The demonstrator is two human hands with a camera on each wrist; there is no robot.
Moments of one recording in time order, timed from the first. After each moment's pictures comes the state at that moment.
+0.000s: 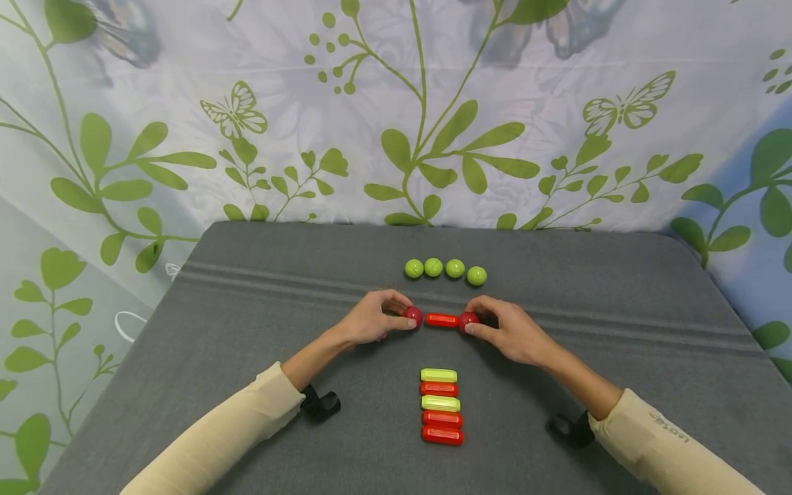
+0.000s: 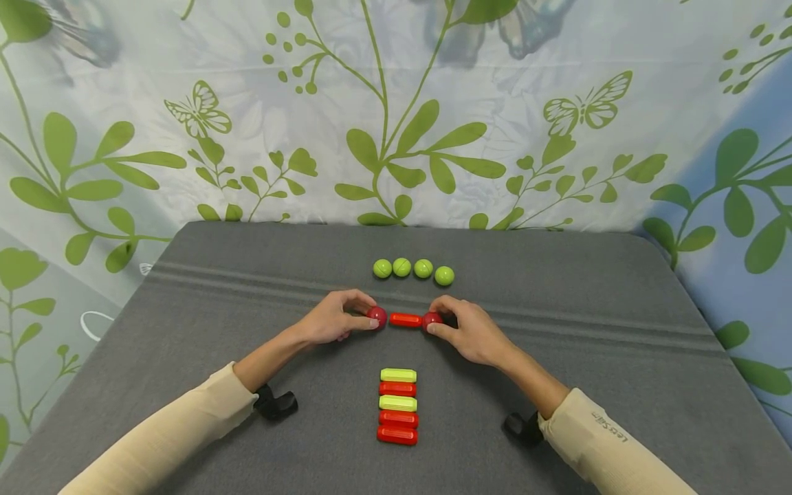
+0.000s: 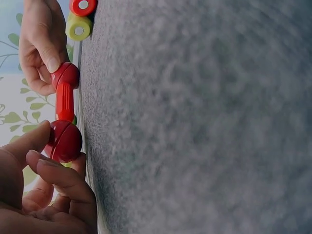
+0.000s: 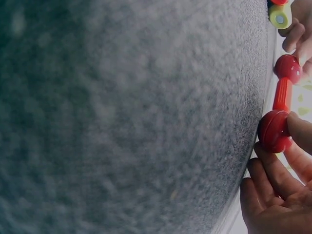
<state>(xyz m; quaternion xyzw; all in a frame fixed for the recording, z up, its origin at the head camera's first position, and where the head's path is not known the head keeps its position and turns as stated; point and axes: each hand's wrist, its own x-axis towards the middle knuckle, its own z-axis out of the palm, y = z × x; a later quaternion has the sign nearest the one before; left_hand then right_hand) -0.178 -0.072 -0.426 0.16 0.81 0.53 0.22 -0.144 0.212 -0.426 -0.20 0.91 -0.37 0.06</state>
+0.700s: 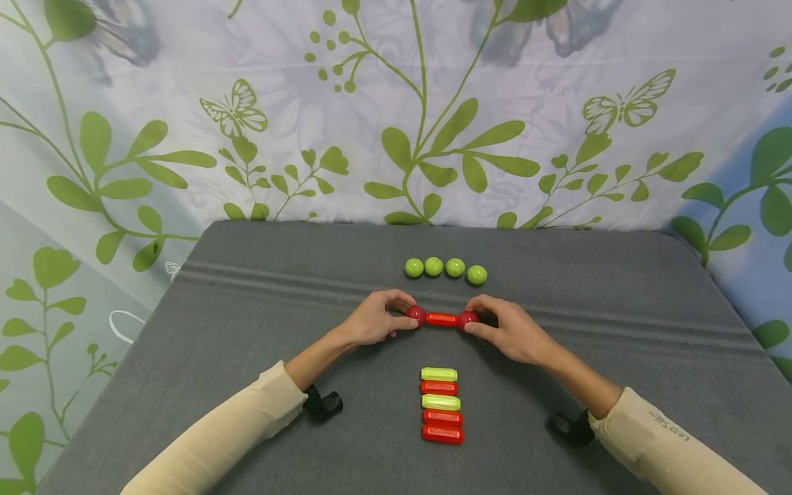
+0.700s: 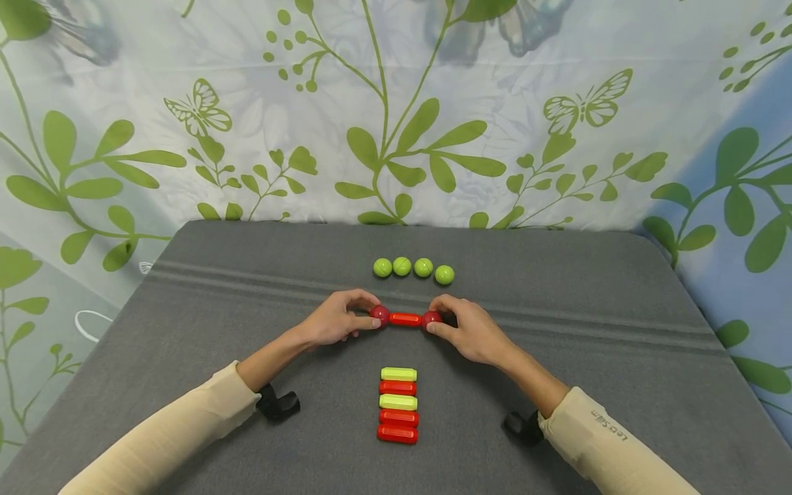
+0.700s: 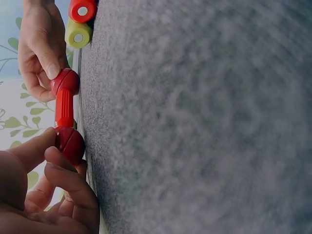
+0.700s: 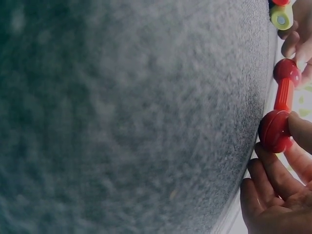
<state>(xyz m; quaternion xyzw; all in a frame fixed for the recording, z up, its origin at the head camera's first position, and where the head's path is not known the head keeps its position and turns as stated) -0.176 -0.067 -0.428 0.18 0.81 0.52 0.20 -0.143 0.210 -0.425 -0.20 0.91 -0.36 0.06</state>
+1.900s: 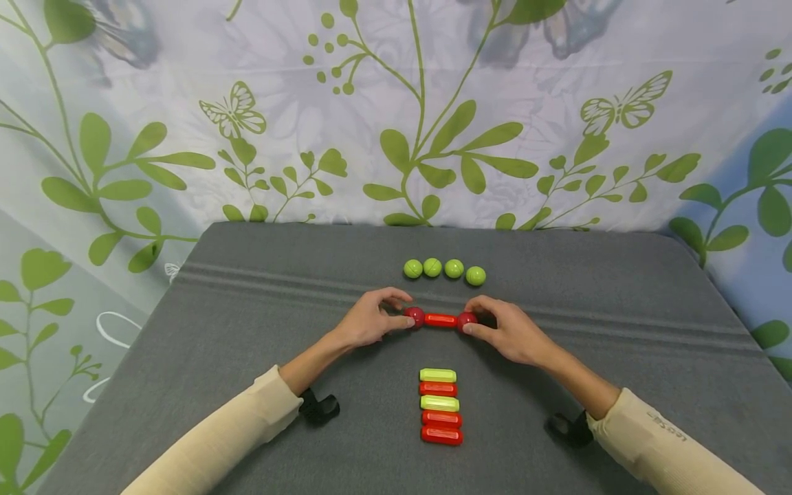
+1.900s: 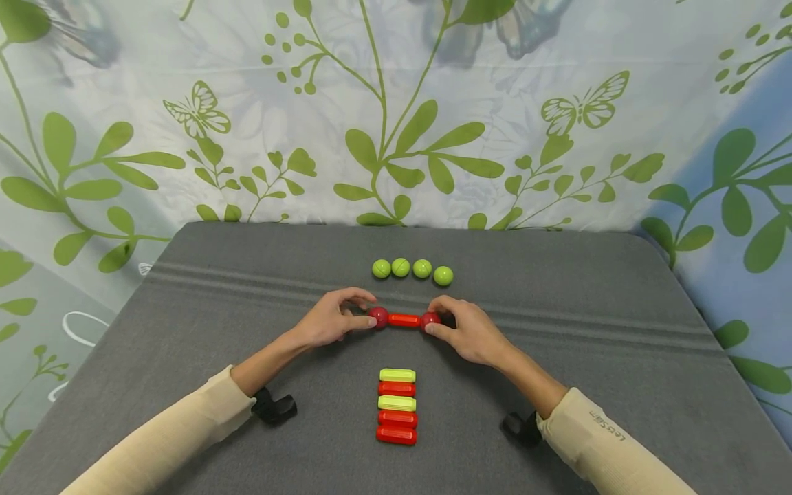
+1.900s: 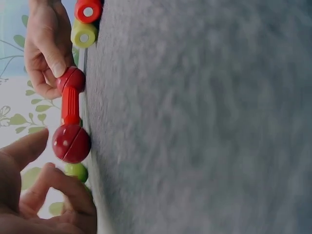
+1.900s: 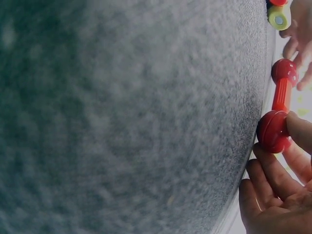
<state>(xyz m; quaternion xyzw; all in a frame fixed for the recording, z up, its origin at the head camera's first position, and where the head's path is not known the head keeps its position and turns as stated) -0.174 -0.073 -0.425 0.18 0.82 0.52 0.17 -0.143 0.211 -0.426 -0.20 0.91 -0.35 0.05</state>
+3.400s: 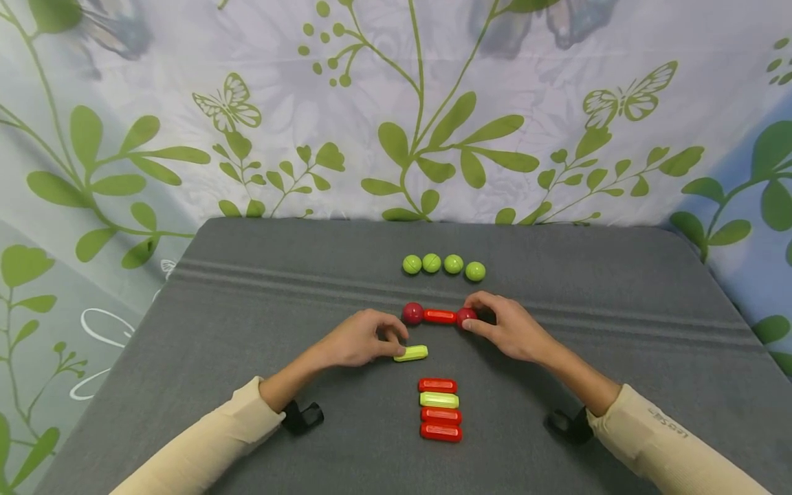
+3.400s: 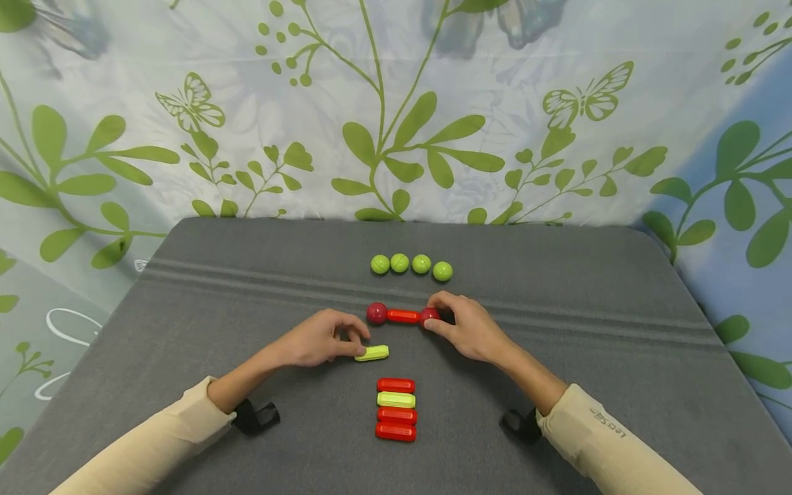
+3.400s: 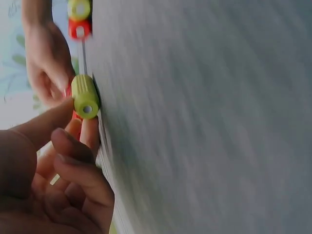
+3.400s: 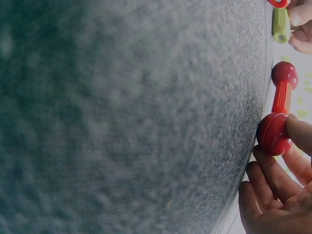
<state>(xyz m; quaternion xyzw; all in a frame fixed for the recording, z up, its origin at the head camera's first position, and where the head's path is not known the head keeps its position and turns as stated) -0.152 -0.085 -0.418 0.30 0.83 0.41 0.23 -0.144 0.210 -0.423 -0.20 0.91 -0.35 0.05</state>
